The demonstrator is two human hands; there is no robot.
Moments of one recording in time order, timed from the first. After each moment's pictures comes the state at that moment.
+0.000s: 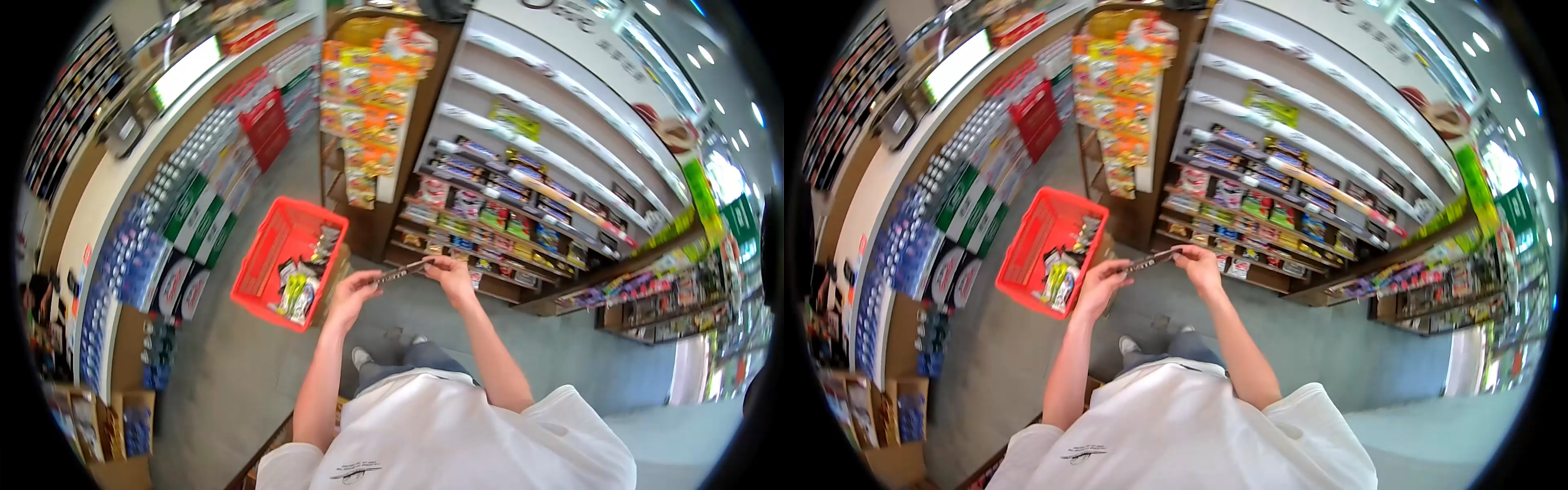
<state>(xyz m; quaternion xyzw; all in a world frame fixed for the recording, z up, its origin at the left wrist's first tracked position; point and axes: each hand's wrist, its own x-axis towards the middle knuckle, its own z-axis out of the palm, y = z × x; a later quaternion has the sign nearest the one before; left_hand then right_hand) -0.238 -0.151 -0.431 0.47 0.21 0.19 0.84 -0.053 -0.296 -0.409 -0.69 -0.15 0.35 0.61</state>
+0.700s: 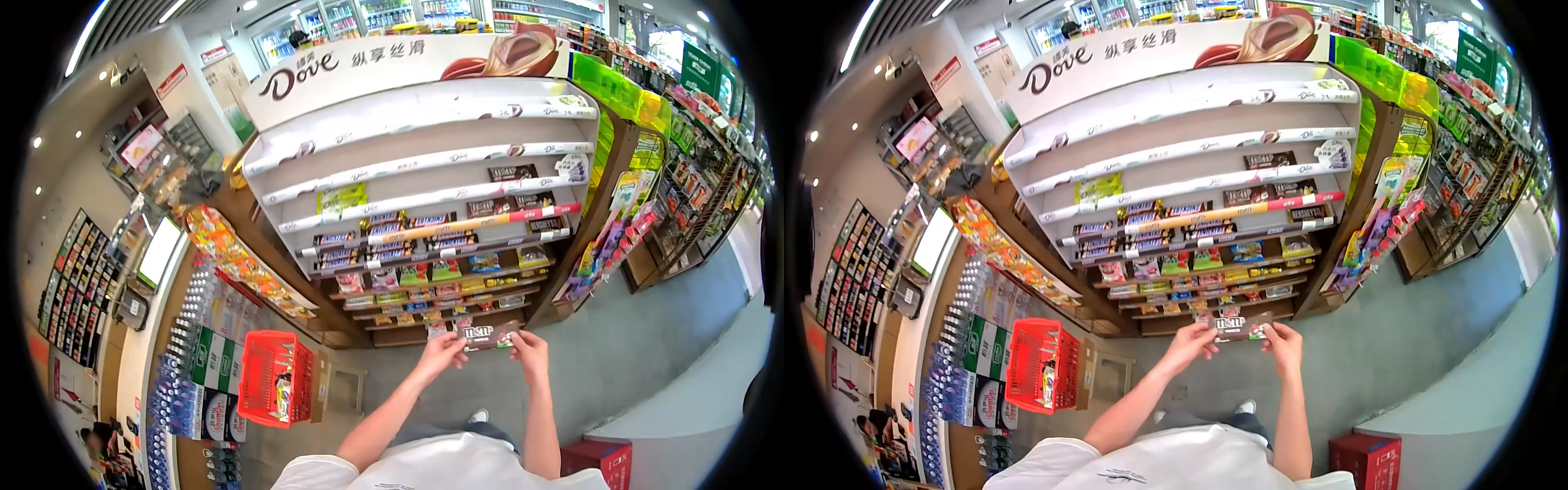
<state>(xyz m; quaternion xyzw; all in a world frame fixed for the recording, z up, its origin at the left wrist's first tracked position) 0.015 -0.451 -0.389 0.58 0.11 -0.09 0.80 0.071 -0.668 -0.398 -0.62 0.11 0.15 0.76</state>
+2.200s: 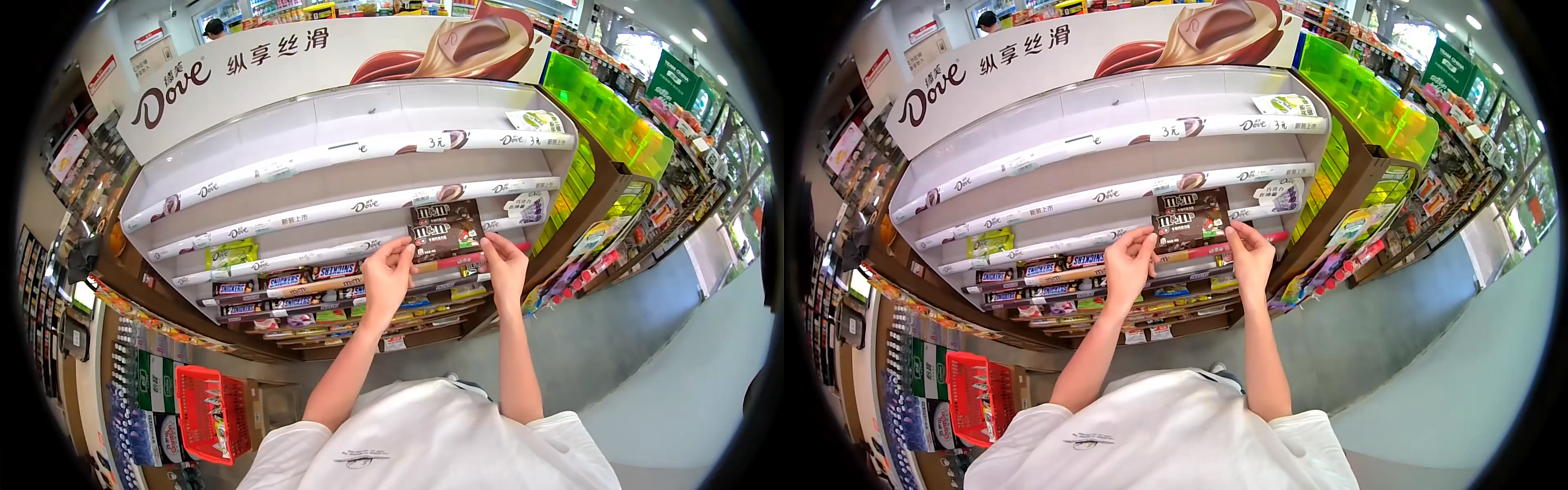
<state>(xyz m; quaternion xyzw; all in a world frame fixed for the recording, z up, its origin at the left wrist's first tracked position) 0.290 -0.471 -0.268 0.67 0.06 0.22 0.71 0.354 -0.659 -0.279 -0.65 0.00 -0.07 0.76</state>
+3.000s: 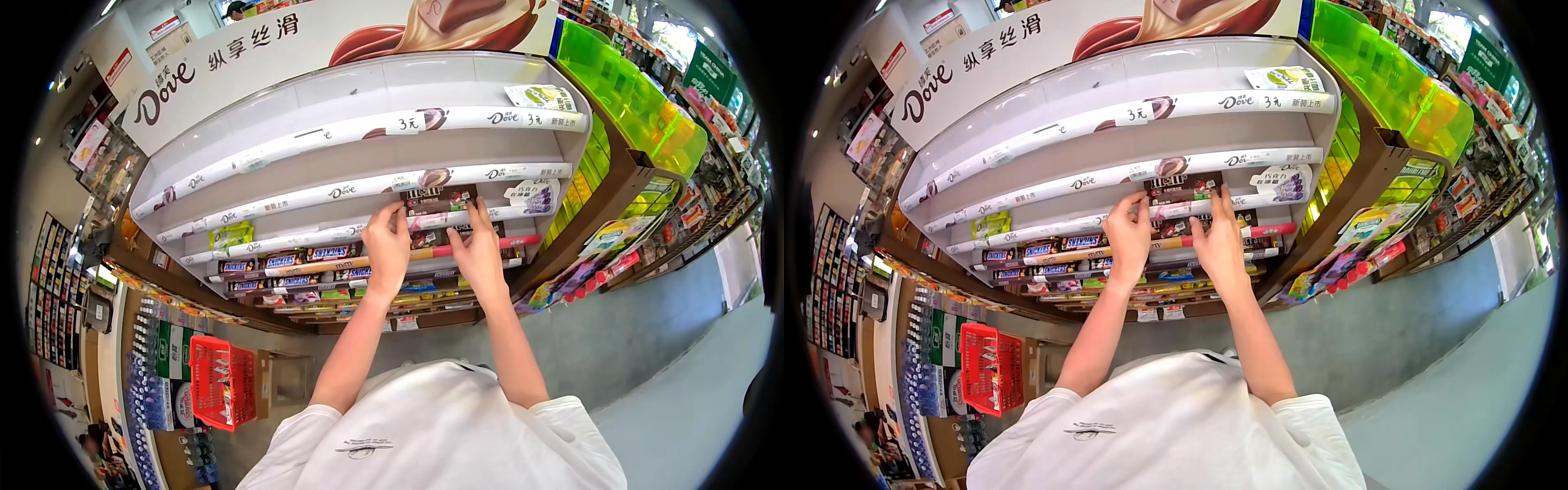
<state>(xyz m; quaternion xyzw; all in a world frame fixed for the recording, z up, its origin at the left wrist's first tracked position) 0.339 -0.500 -0.271 0.78 0.15 0.36 0.49 0.377 -0.647 -0.280 -0.85 -0.21 -0.14 0.46</state>
